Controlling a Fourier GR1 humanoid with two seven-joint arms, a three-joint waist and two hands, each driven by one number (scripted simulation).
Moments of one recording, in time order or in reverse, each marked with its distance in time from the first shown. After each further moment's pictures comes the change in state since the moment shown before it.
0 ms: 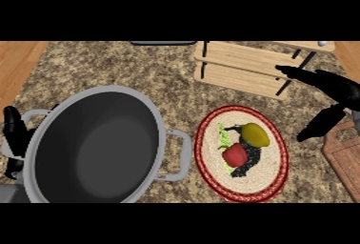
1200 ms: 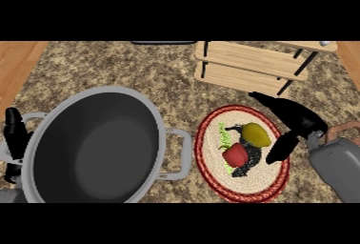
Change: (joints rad) left arm 0.032 -0.048 0.049 -0.049 -0.062 -0.014 0.031; right arm 0.129 0.149 0.136 -0.215 0.273 -0.118 0.333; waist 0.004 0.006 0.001
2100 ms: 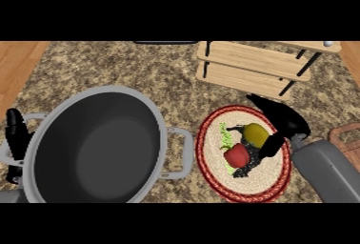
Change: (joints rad) left arm 0.006 -0.039 0.031 -0.016 -0.047 -0.020 0.011; right arm -0.004 0.102 0.001 0.202 0.215 -0.144 -0.099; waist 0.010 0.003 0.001
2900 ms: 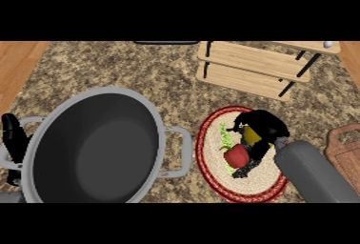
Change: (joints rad) left arm 0.009 -0.028 0.032 0.011 -0.029 -0.028 -0.018; right arm -0.046 0.080 0.079 0.184 0.130 -0.004 -0.203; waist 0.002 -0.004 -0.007
